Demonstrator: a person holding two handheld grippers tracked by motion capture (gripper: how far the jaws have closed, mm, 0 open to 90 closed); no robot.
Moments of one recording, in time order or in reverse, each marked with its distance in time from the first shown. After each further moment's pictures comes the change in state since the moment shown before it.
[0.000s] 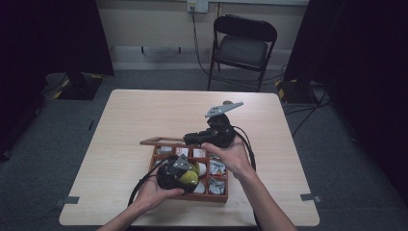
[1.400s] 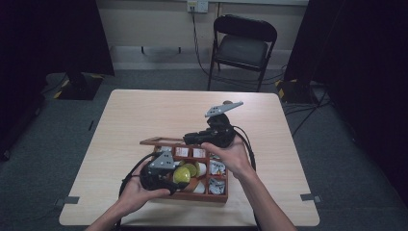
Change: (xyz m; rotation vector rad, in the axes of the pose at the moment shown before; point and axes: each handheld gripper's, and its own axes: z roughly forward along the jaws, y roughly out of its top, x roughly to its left) left arm -0.008 -0.003 -0.063 -0.150 -0.020 0.045; right arm 0.000 0.001 0.000 0.001 0.000 0.001
